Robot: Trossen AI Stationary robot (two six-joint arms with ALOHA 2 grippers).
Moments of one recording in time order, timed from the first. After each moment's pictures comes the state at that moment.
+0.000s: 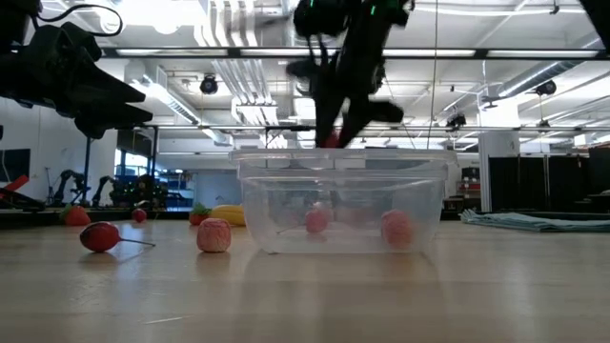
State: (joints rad) left arm -0.17 0.06 0.10 -0.25 -0.45 -0.25; right arm -0.11 1.91 1.60 -0.89 0.05 0.82
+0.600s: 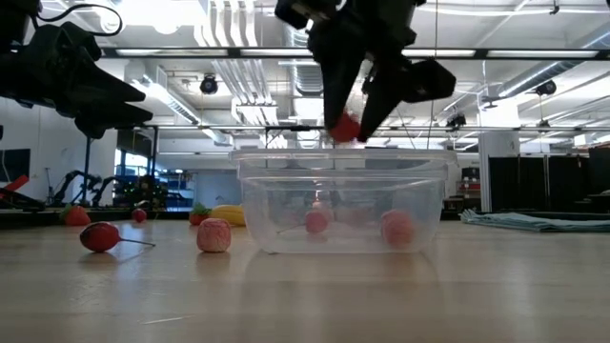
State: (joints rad) left arm -0.17 0.06 0.10 -0.25 -0.45 -0.25; right arm 0.22 1.94 1.62 -0.92 0.05 1.23
